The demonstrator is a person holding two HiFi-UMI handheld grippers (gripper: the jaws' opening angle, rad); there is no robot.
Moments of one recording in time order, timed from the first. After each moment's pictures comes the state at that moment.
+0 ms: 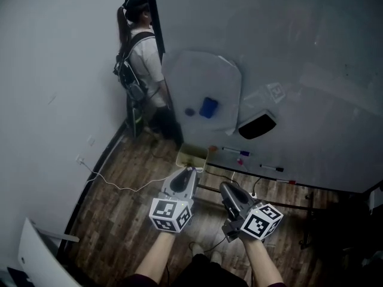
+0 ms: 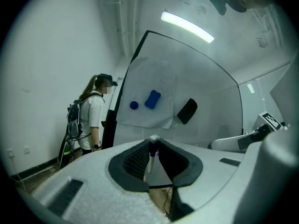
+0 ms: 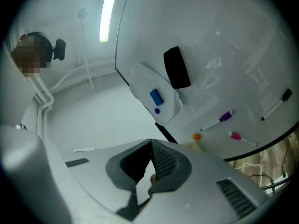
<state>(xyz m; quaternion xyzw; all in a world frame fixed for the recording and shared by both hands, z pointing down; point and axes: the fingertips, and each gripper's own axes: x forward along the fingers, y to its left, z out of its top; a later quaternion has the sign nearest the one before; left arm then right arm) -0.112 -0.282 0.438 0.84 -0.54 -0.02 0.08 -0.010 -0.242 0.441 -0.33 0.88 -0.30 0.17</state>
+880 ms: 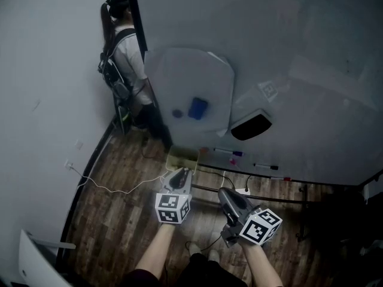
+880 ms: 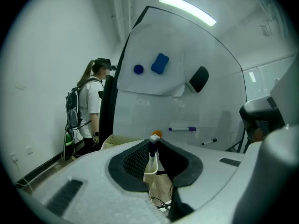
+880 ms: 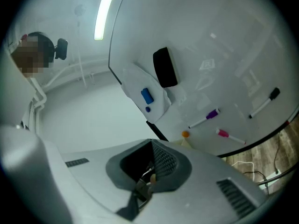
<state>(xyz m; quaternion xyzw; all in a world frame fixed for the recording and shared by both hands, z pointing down) -0.107 -0.336 0.530 0.84 -0.53 0.06 0.11 0.004 -0.249 0.465 -0.36 0.86 -0.32 0.16</state>
